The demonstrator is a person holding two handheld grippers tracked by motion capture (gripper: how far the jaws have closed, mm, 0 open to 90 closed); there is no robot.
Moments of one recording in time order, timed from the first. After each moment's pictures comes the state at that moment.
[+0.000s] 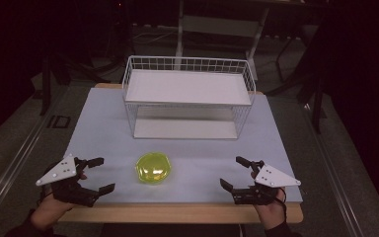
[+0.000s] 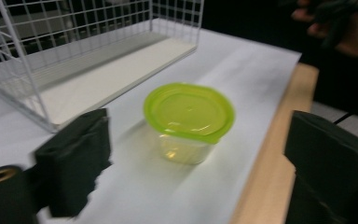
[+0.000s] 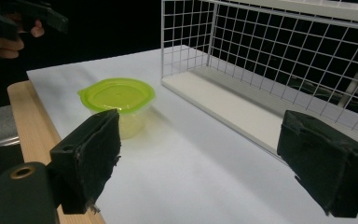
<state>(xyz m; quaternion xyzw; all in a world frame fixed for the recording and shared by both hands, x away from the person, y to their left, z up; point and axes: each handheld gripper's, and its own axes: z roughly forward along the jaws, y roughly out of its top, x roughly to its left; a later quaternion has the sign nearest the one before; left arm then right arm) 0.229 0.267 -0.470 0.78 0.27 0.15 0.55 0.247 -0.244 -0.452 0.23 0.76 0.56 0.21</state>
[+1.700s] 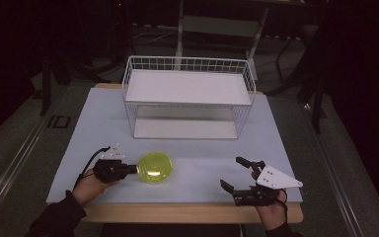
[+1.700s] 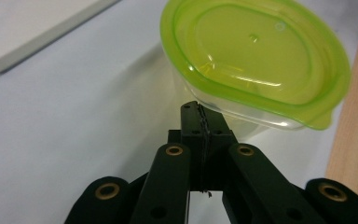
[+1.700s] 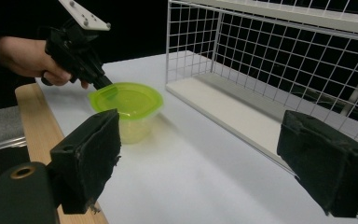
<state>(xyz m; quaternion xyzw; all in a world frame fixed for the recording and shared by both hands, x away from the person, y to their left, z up) 0.305 0.203 -0.516 0.86 0.31 0.08 0.40 0.244 -0.244 -0.449 0.22 0.76 0.57 0.21</state>
